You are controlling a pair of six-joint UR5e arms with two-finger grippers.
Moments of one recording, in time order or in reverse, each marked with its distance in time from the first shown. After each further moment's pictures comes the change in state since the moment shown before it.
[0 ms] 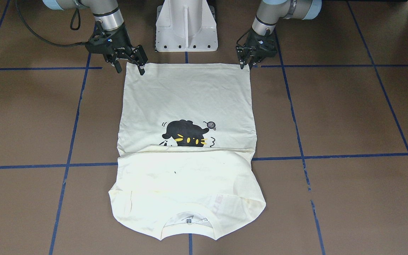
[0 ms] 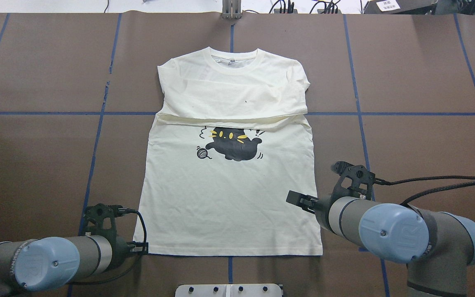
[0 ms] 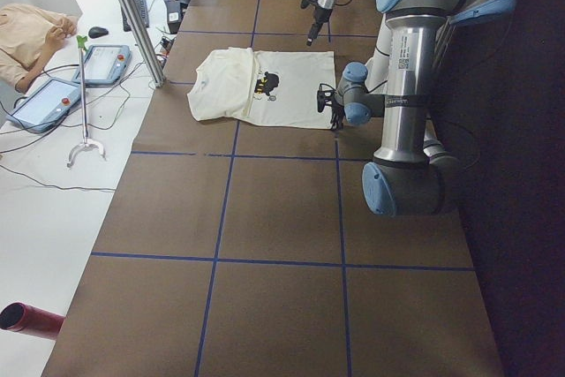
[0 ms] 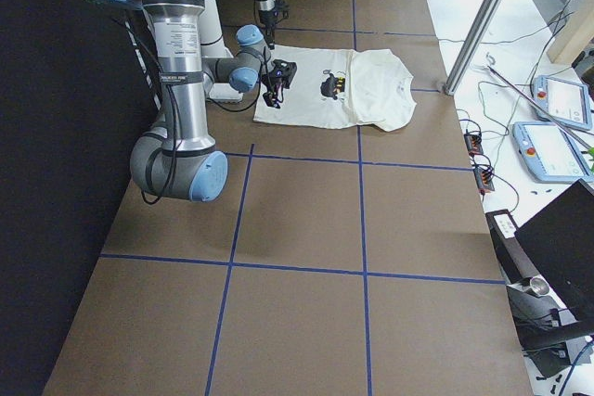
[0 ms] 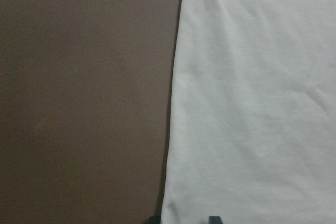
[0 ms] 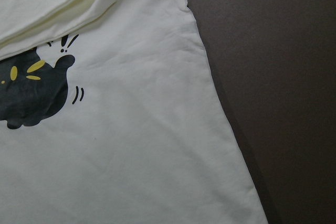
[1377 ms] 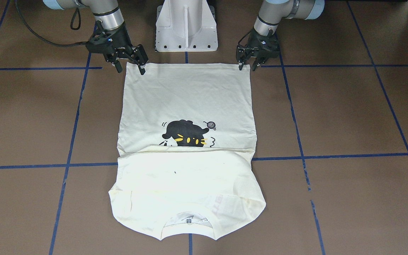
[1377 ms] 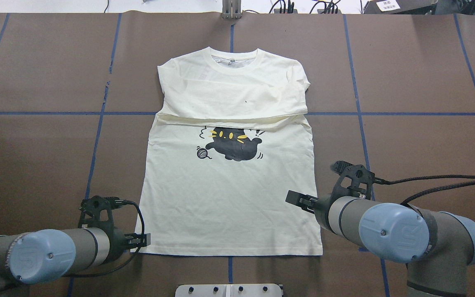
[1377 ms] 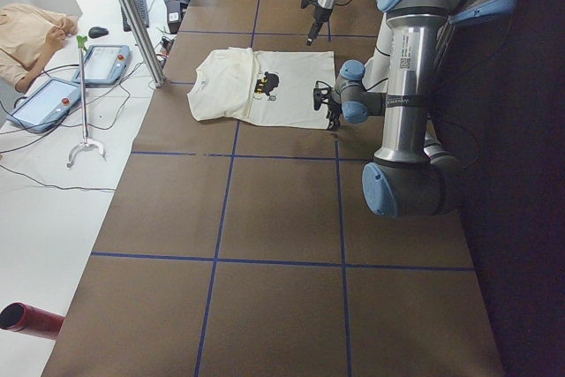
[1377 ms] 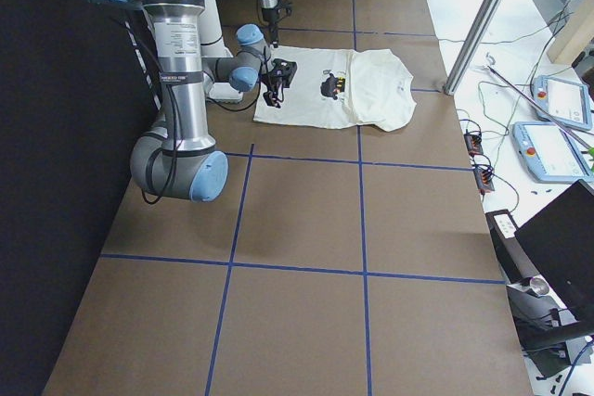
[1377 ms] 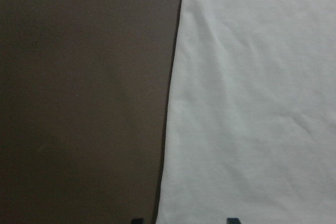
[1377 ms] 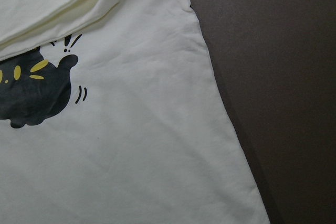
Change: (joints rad) left arm -0.032 0.001 -0.011 0.000 -0.001 -0.001; right arm 0.001 0.002 0.002 0.000 0.001 -0.006
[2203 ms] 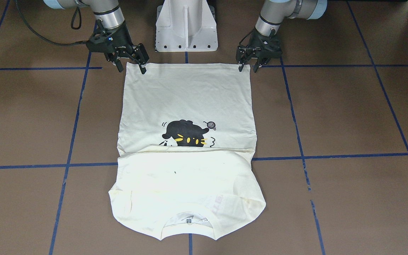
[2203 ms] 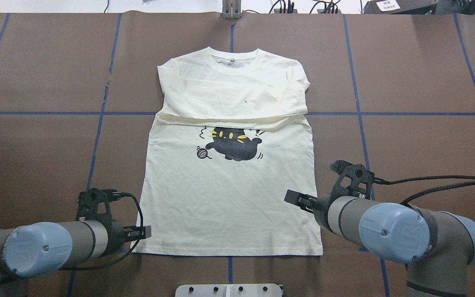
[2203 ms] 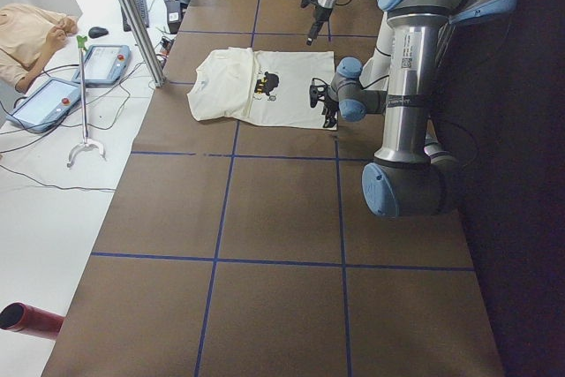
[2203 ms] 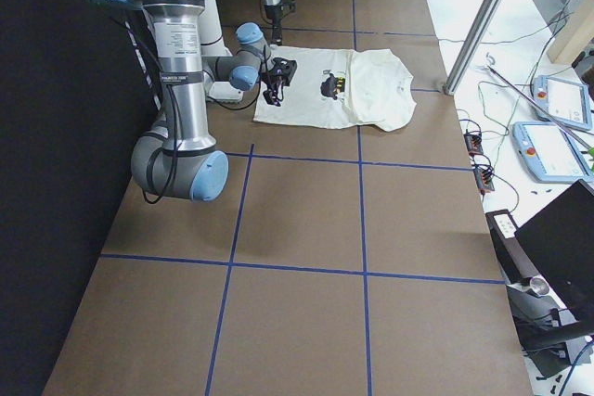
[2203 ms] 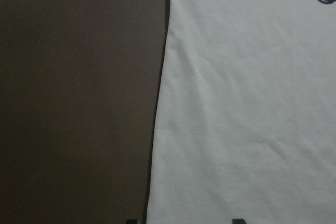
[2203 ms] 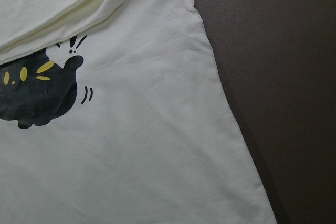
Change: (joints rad) left arm -0.026 -0.002 -0.010 -0.002 -0.001 0.004; right arm 0.000 0.005 0.005 0.000 0.000 0.009
